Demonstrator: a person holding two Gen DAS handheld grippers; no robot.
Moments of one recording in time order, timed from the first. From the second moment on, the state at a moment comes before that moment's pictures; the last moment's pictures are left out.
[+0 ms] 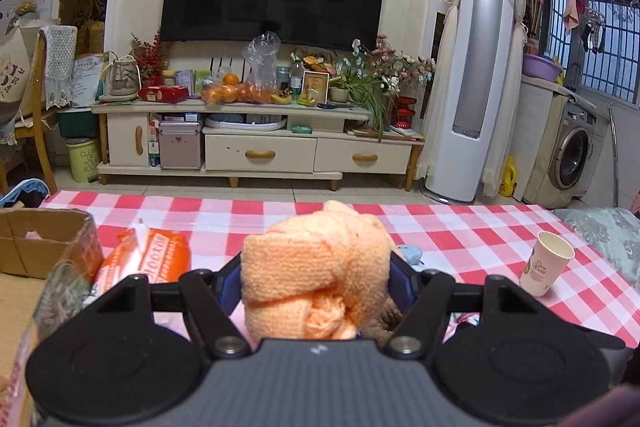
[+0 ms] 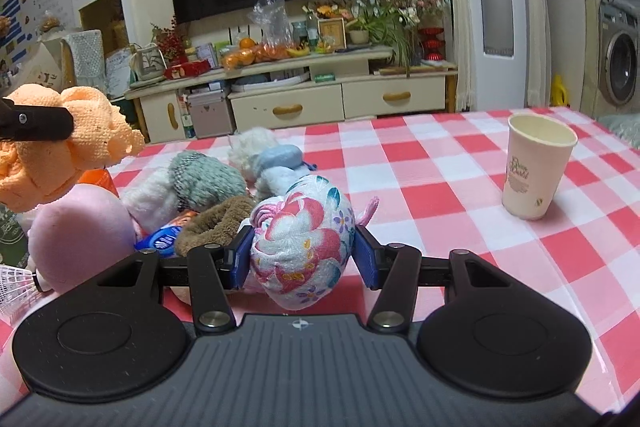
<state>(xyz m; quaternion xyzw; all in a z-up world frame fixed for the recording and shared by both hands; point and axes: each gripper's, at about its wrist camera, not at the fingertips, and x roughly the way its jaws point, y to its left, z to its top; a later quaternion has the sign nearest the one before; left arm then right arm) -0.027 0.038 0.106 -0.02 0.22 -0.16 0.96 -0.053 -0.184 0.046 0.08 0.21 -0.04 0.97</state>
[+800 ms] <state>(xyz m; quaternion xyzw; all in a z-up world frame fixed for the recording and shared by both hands) -0.051 0.119 0.126 -0.05 0.19 -0.12 0.97 -0.065 -0.128 0.078 0.12 0.19 0.08 0.97</state>
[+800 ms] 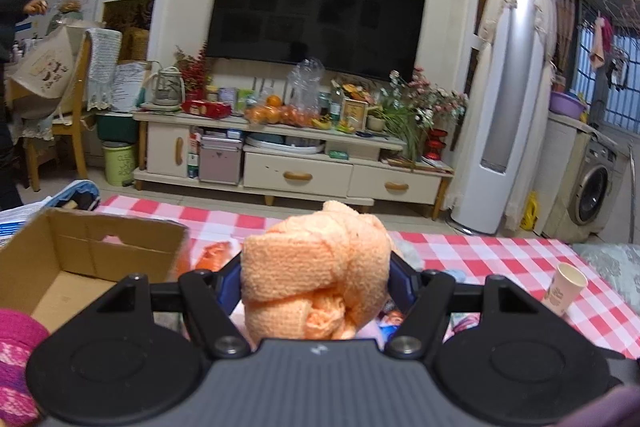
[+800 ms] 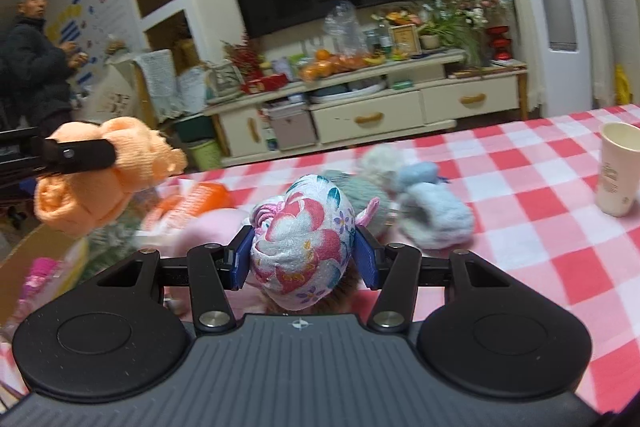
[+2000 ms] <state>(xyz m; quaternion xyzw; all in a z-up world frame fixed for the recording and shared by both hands) -0.021 0.287 0.112 -0.15 0.23 0.12 0.95 -0.026 0.073 0.141 -0.03 0.19 0.29 0.94</state>
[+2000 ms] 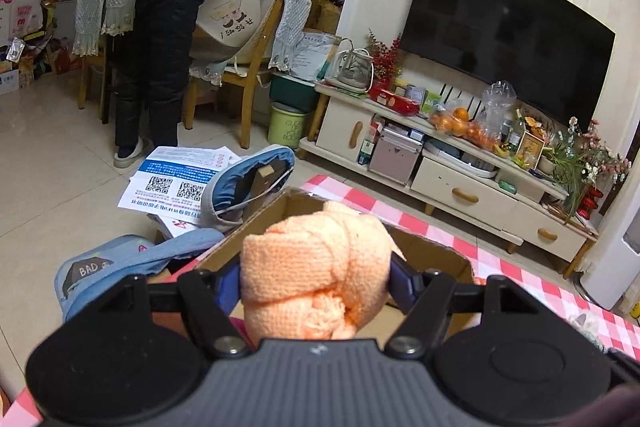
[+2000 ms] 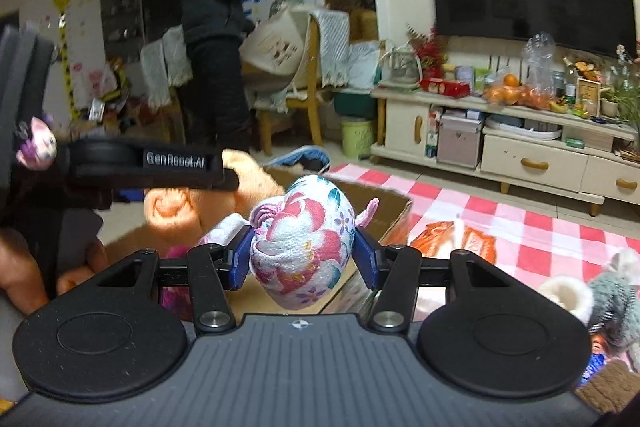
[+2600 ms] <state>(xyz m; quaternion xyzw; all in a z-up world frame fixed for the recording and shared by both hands) -0.024 0.267 0.115 -0.11 0.24 0.11 0.96 -0.060 0.036 0.146 -0.02 0.17 0.25 0.95</state>
